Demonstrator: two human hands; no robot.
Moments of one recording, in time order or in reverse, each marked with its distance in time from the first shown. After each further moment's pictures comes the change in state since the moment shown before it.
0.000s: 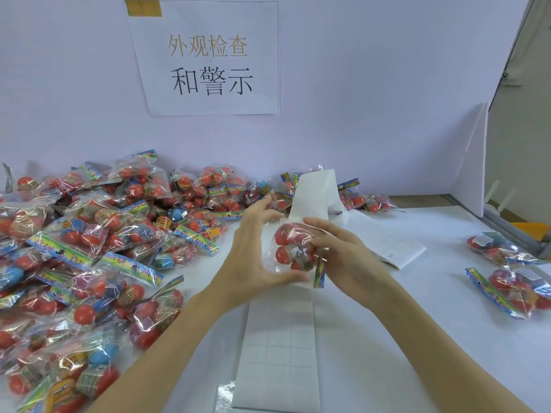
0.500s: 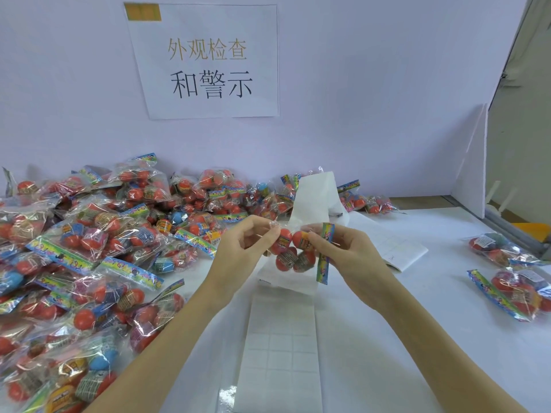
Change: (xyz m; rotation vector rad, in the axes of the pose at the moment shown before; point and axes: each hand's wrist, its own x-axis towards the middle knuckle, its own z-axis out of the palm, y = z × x) left_hand 0.010 0.004 -0.007 -0.438 0.148 -0.354; right_hand -0.005 -0.004 0.000 -0.411 0.092 -0.172
